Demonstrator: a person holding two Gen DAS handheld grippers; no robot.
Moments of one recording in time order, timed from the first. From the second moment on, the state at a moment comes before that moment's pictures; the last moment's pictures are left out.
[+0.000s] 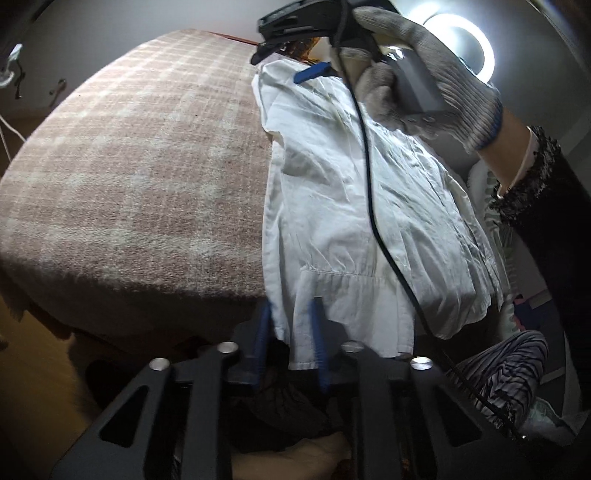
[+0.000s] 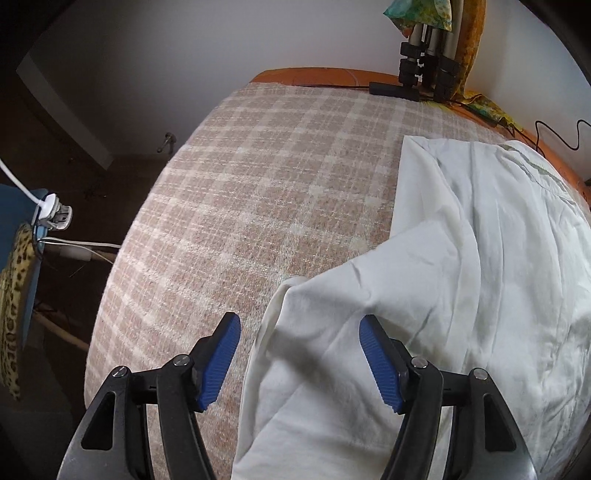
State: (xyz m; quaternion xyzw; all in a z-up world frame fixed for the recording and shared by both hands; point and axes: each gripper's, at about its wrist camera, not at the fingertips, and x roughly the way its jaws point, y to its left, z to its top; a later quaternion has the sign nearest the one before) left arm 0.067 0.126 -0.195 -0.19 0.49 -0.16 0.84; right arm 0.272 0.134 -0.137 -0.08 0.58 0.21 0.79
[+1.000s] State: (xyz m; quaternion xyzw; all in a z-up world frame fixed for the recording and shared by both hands) left arm 0.056 0.052 -0.131 -0.08 0.41 -0.26 0.87; right arm 0.284 0.007 -0.097 0.02 0.53 0.25 0.81
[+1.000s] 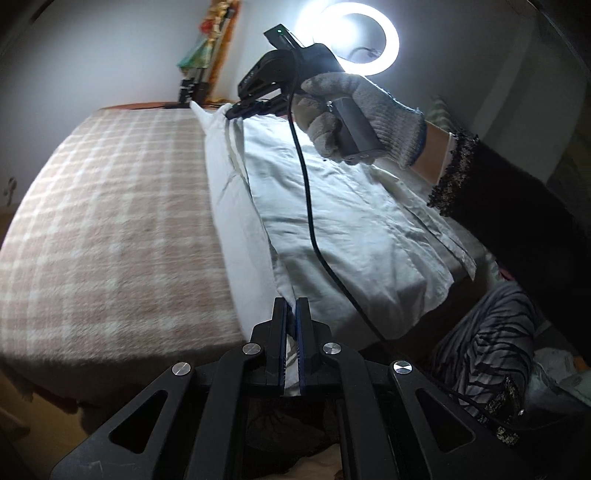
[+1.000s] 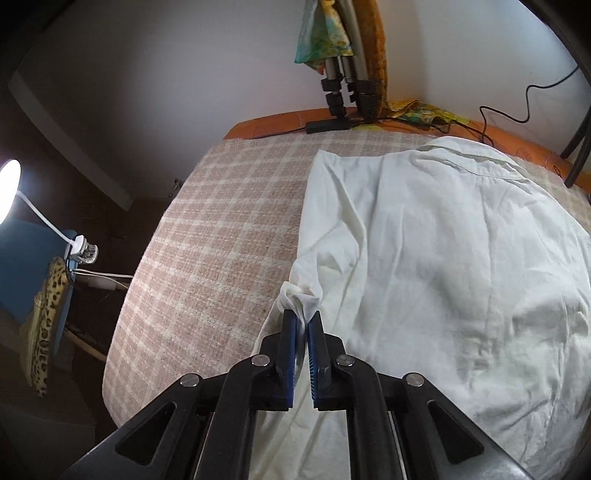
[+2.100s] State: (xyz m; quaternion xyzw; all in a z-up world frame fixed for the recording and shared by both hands) left arm 0.094 0.022 -0.117 -0.02 0.43 -0.28 0.86; right arm 0.239 -0.090 -0.091 -0.03 0.46 0.26 0.85
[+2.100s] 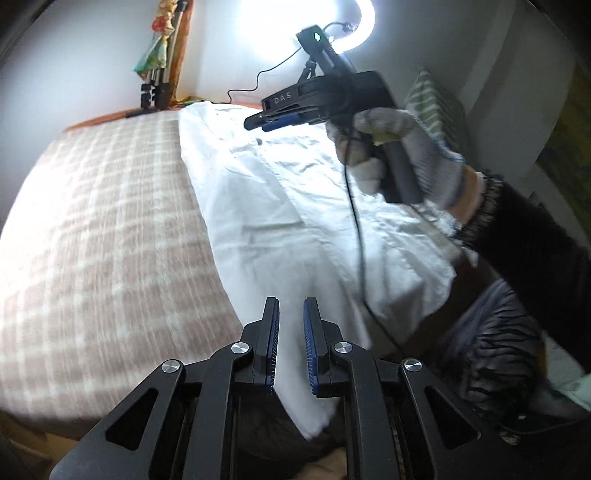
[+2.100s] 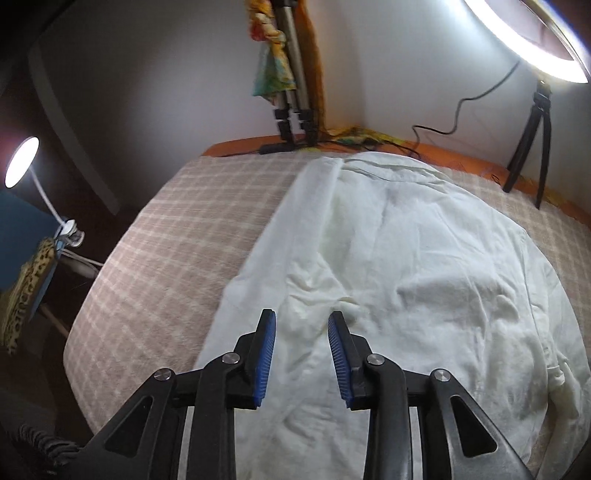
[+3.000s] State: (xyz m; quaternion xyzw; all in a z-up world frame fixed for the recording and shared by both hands) left arm 0.105 -0.024 -0.109 0.01 0.40 -0.30 0.87; right arm 0.198 -0.158 -0.070 0.01 0.45 0.23 0.86
